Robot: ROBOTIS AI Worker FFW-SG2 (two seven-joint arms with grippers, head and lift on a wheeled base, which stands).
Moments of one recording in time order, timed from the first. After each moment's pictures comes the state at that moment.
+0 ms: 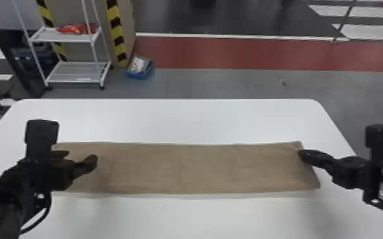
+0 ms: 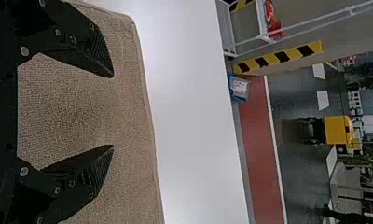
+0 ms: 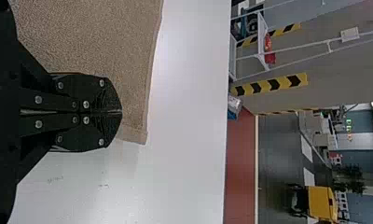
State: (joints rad) left arm 0.13 0.30 0.06 -2.03 0.15 0.95 -0.05; right arm 0.01 -0.28 -0.29 -1.66 -0.03 0.64 0.75
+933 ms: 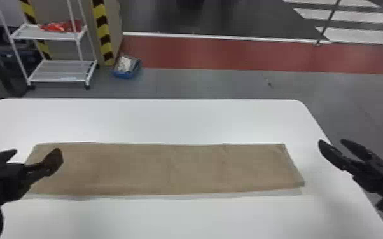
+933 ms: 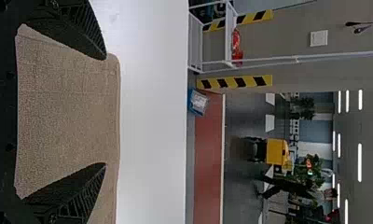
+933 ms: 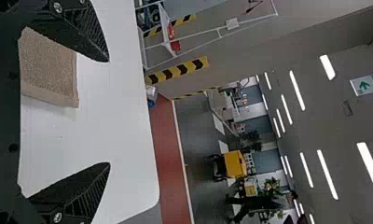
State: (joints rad) left arm 0.32 0.23 0.24 -2.19 0.29 0.75 -0.02; right arm 0.12 -0.22 -0.54 -1.66 -0.34 0.37 0.76
